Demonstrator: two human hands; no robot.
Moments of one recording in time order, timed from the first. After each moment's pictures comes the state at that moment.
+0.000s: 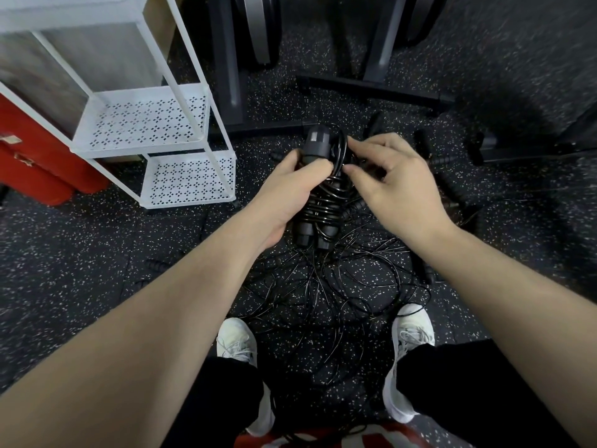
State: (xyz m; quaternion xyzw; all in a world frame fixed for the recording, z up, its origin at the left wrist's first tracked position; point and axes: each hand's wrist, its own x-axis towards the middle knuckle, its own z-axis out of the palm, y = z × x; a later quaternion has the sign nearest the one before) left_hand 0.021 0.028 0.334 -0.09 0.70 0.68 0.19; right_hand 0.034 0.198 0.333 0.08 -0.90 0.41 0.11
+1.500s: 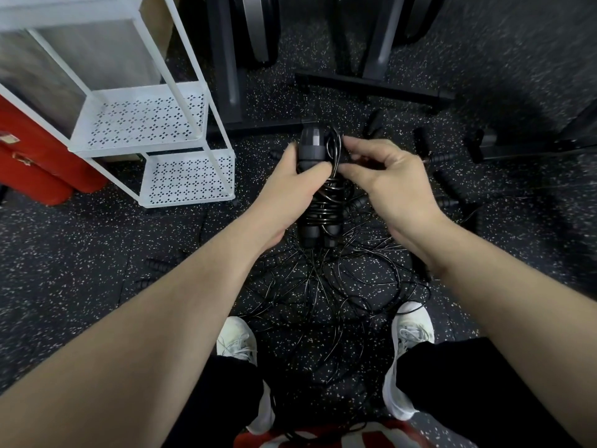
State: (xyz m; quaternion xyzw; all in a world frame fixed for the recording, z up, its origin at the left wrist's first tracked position) left_hand 0.024 0.033 0.334 -0.06 0.74 0.65 0.16; right_hand 0.032 0.188 0.333 -0.04 -0.76 0.65 0.03
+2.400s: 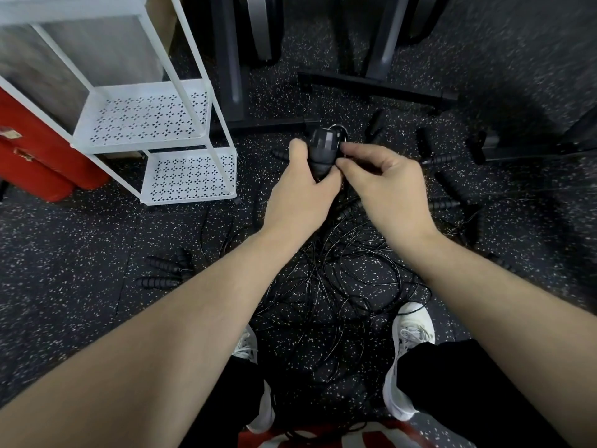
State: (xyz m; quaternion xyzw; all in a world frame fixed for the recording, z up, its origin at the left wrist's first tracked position) left_hand 0.032 0.044 0.330 -0.04 0.86 0.50 0.04; right_hand 0.039 0.171 0.335 -0.07 -0.81 0.59 0.06
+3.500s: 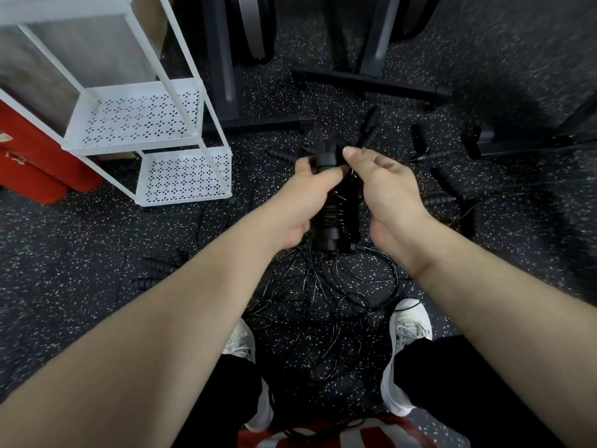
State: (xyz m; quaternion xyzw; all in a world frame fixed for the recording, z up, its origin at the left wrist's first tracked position) left_hand 0.021 0.055 0.324 -0.14 0.69 0.66 0.27; right_hand 0.040 0.173 0.340 -0.25 -0.58 0.77 -0.06
